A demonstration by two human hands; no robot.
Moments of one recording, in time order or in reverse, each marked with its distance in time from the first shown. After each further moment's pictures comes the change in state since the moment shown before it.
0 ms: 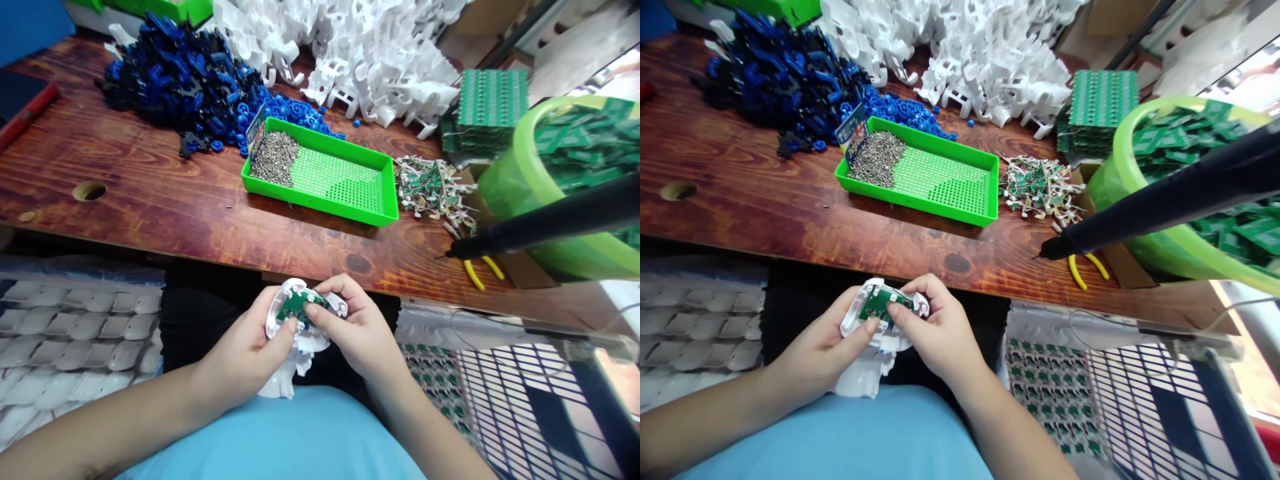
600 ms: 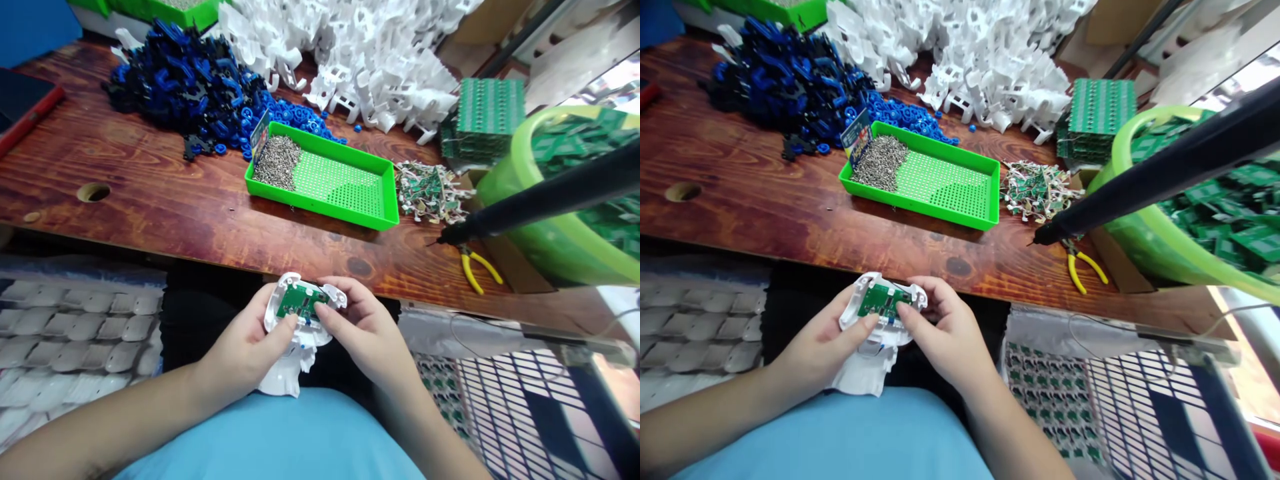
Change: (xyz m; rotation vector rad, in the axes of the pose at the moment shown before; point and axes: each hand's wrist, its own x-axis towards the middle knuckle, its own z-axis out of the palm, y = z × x) left_hand 0.004 -0.007 0.001 -0.333 0.003 -0.043; right_hand -0.004 -0.002 -0.007 -0.066 -0.006 -0.048
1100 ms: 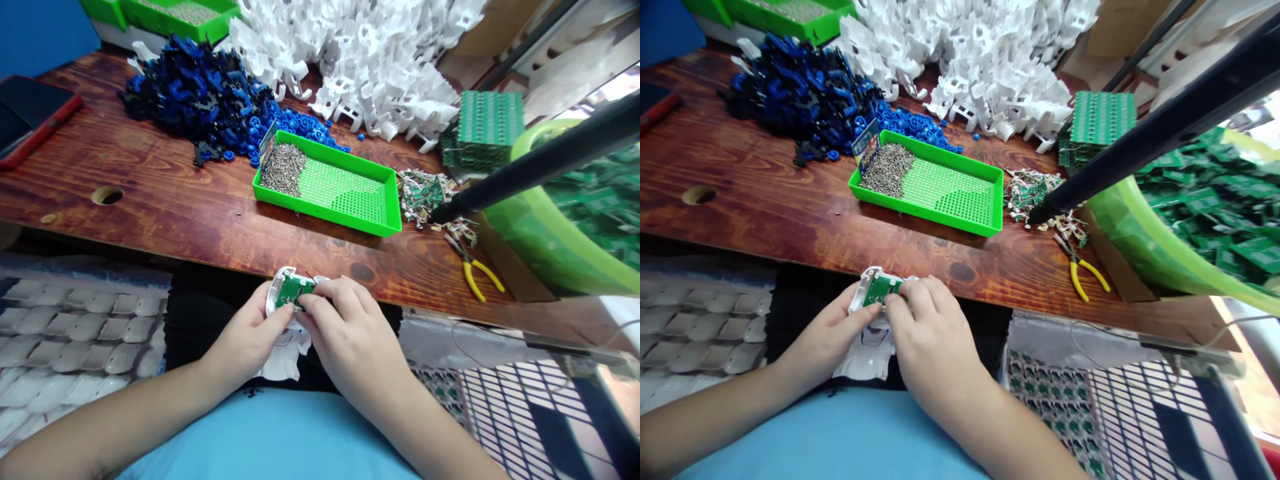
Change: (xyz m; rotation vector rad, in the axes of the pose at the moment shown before) left_hand 0.013 0.004 -0.002 -0.034 0.116 0.023; right_hand 0.001 -0.023 0.016 -1.391 0.046 -0.877
